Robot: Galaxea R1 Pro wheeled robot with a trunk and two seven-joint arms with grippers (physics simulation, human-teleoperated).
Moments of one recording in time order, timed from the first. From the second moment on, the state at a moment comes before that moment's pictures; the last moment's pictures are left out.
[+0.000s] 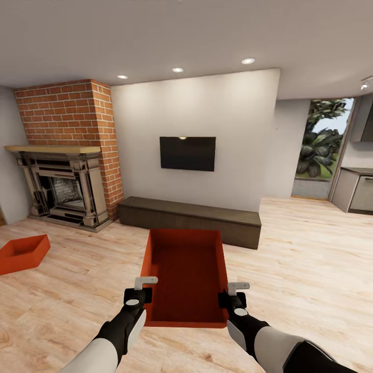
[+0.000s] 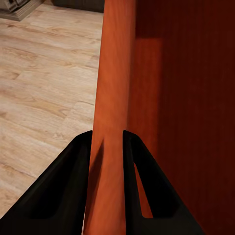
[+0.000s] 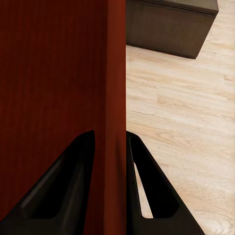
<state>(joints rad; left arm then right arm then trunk) -0.60 -0.15 0.02 -0.45 -0.10 0.08 0.27 -0.75 0.13 0.65 -0.03 -0.56 -0.26 -0.25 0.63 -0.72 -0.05</state>
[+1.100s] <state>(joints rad) -0.60 -0.15 0.02 -0.45 -0.10 0.08 0.27 -0.75 0.13 0.66 -0.03 -0.57 -0.26 -0.25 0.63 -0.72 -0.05</state>
